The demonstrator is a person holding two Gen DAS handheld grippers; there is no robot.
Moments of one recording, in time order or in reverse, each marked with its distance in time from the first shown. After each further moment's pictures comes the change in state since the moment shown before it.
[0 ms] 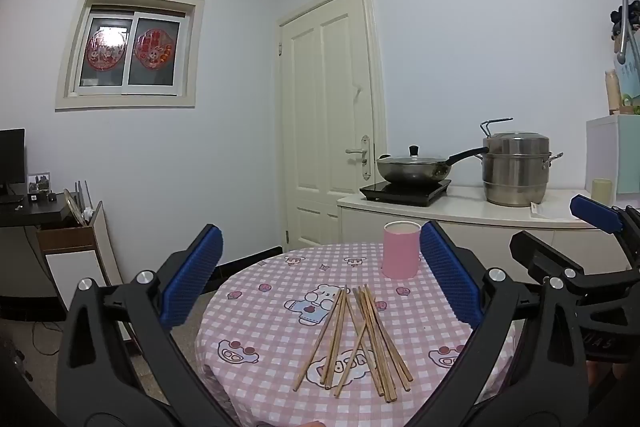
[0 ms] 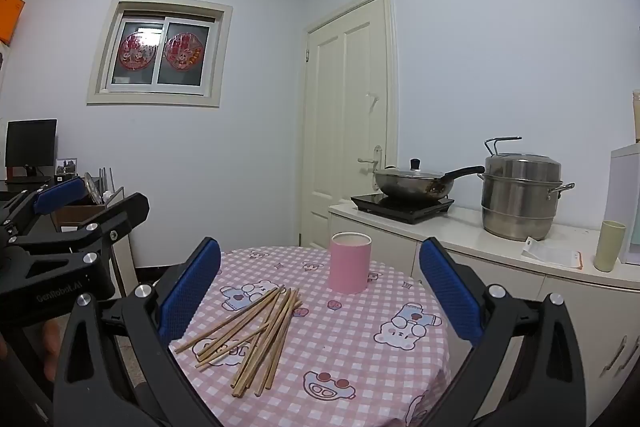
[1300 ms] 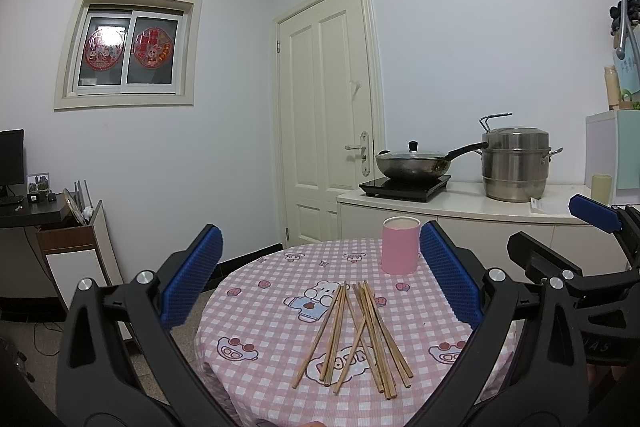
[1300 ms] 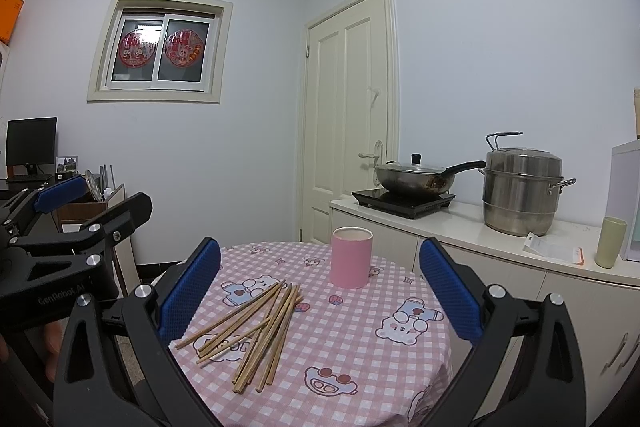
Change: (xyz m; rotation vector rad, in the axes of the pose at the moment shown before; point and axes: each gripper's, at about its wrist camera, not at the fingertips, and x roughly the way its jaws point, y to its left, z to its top) left arm 0.001 -0.003 0.000 0.006 0.007 0.002; right arm -0.001 0.003 -0.004 0.003 0.009 -0.001
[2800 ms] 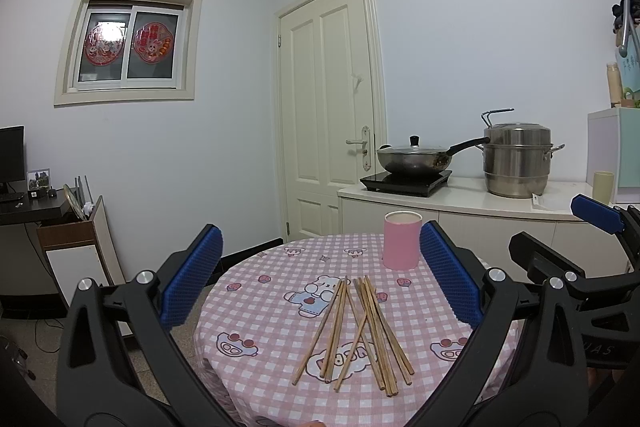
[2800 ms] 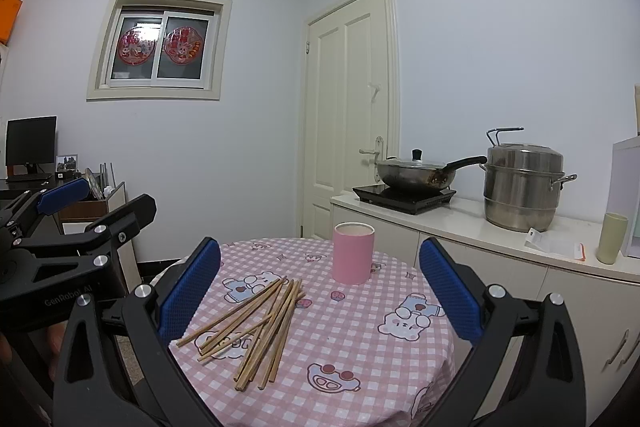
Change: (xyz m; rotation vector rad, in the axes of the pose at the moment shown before) left arm 0.003 0.004 -0.012 -0.004 0.015 -0.003; right arm 0.008 0.003 -0.008 0.005 0.012 -0.001
